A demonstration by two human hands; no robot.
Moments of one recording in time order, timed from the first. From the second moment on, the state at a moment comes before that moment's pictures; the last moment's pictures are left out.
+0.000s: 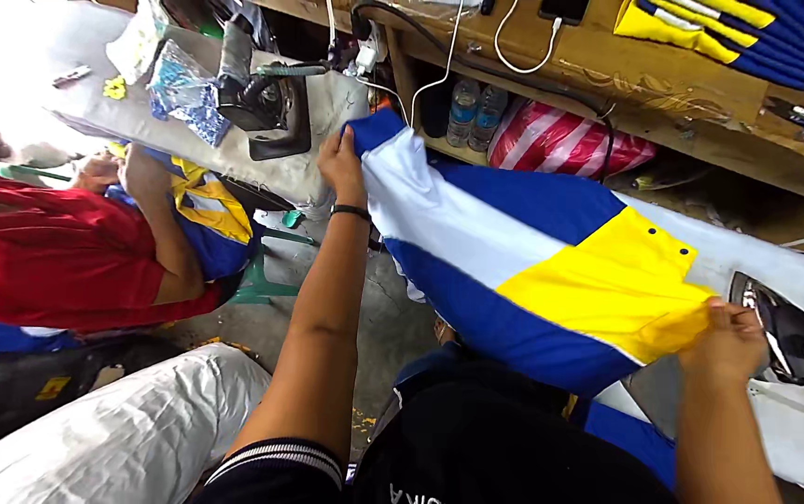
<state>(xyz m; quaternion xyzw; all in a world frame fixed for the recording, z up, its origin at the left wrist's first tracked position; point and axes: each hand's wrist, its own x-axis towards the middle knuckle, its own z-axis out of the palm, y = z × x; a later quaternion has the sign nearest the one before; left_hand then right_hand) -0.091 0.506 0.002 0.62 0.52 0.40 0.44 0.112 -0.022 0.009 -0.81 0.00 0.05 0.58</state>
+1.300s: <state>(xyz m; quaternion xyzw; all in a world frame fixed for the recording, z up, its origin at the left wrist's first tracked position) -0.038 0.032 -0.002 0.91 0.14 -0.15 0.36 0.104 -0.236 -0.099 -0.72 -0.64 0.16 0.20</state>
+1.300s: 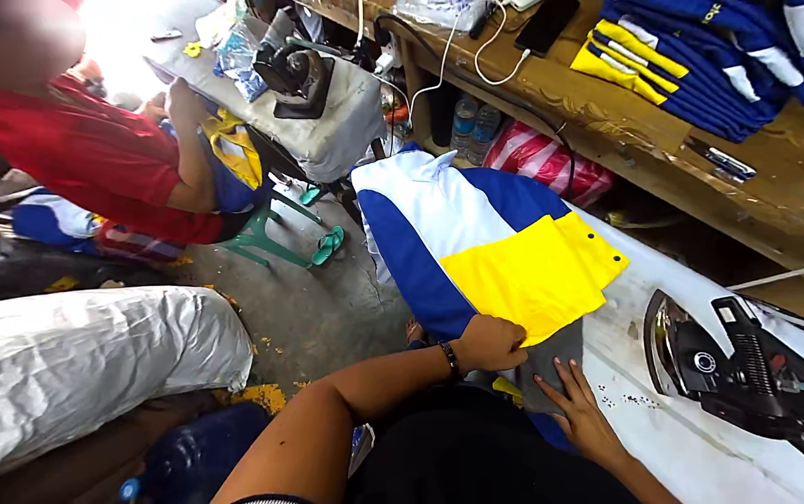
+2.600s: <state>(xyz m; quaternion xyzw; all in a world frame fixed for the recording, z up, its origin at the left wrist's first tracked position) -0.045 0.058 -0.079 0.94 0.26 0.06 0.19 0.202 -0.263 0.027 -0.95 -0.19 -0.13 0.20</state>
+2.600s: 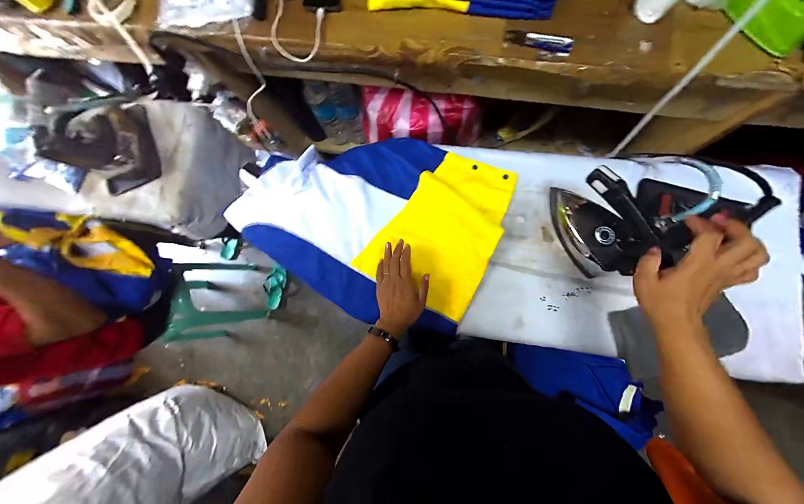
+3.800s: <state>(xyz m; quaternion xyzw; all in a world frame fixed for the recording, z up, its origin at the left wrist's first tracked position) -0.100 0.525 -0.064 0.79 0.41 -0.12 0.44 -0.042 0.288 0.054 -0.85 -0.39 0.35 0.08</state>
